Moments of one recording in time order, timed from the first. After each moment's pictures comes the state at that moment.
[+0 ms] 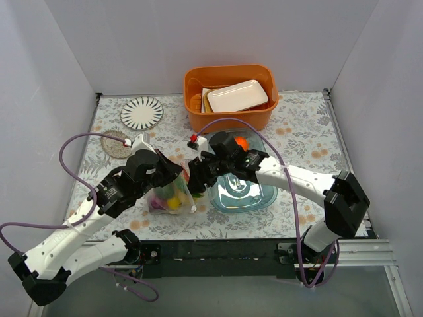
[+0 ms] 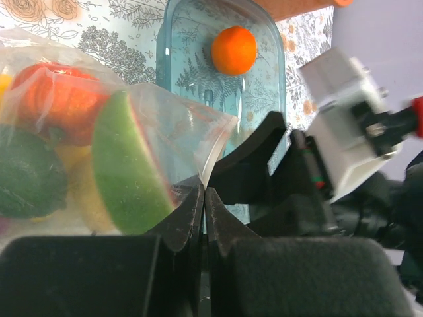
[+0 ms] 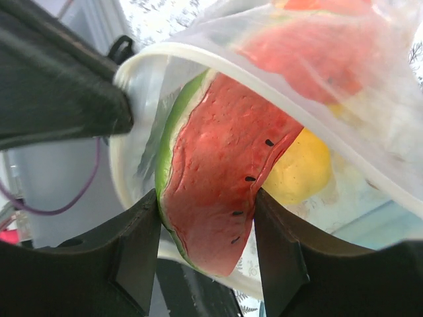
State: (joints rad) left arm -0.77 0.82 0.96 -0.67 -0.29 -1.06; right arm 0.95 1.56 1.19 -0.25 -0.53 0.35
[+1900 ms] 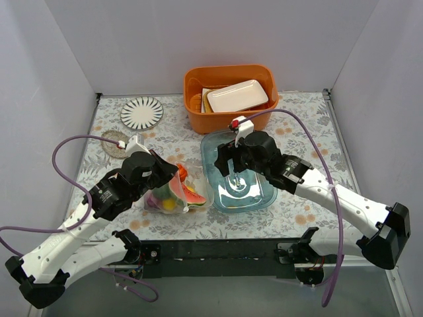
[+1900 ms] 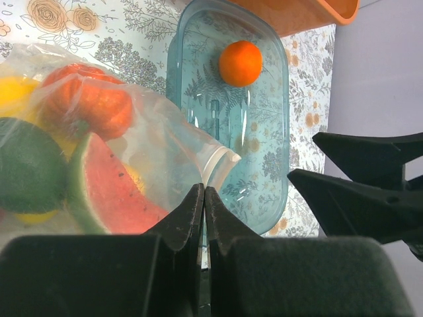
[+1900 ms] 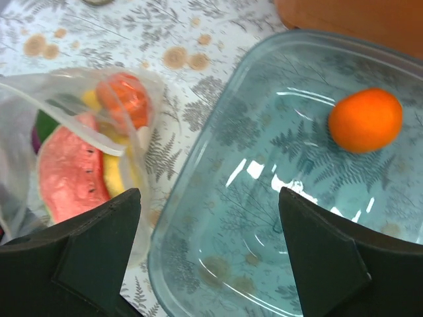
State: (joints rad) left arm -0.77 0.79 0.96 -0.71 -0.34 -1.08; right arm 0.92 1.20 1.08 -0.34 0.11 0.28
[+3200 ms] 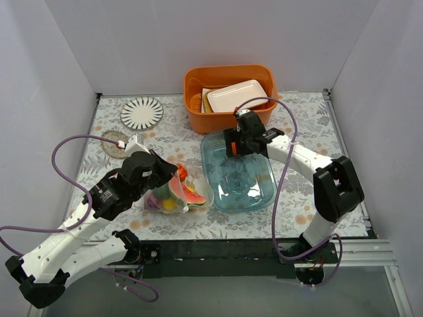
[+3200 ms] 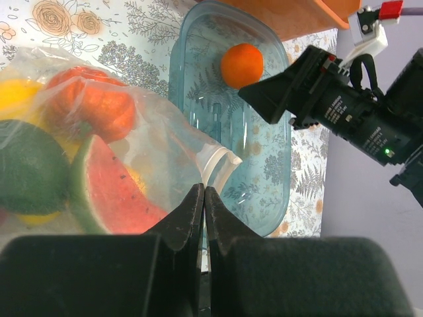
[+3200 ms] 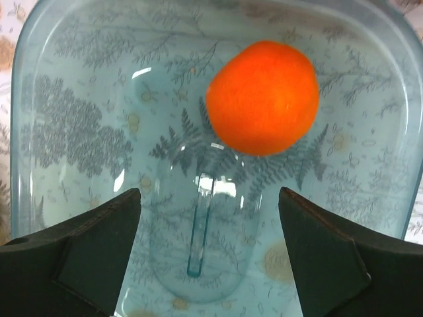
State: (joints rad) left arm -0.77 0.80 0.96 -0.71 -0.36 -1.08; right arm 0.60 1.66 1.23 -0.42 0.05 0.31
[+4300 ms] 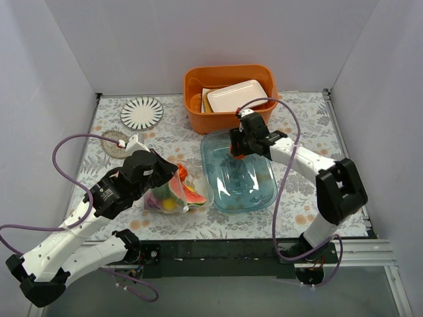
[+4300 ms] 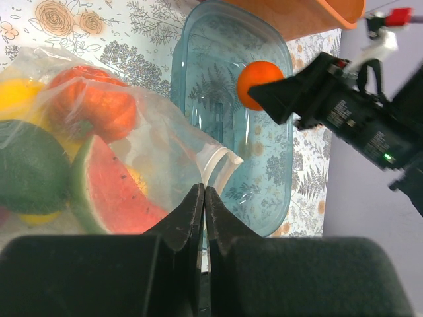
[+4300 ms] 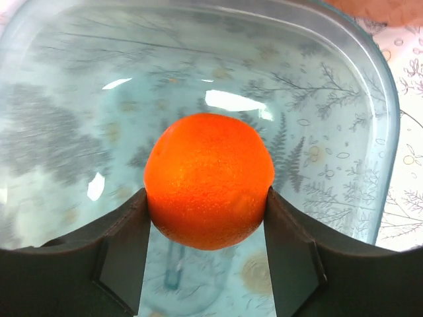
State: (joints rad) left arm -0.77 0.81 0.98 -0.72 -0.36 -1.08; right arm 0.59 1.71 1.21 -0.35 0.11 0.23
